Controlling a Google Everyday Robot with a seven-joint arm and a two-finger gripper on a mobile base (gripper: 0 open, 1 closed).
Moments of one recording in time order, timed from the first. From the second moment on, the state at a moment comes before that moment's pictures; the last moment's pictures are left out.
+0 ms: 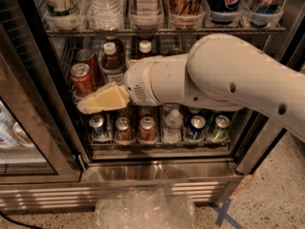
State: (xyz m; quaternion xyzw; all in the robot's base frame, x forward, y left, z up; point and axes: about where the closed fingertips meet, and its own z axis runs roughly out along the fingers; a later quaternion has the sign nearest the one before) arm 0.504 0.095 0.932 -0.42 0.72 0.27 0.48
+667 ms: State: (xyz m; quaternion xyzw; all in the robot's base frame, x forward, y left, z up) arm 0.506 0.132 0.924 -0.40 0.72 0.29 0.49
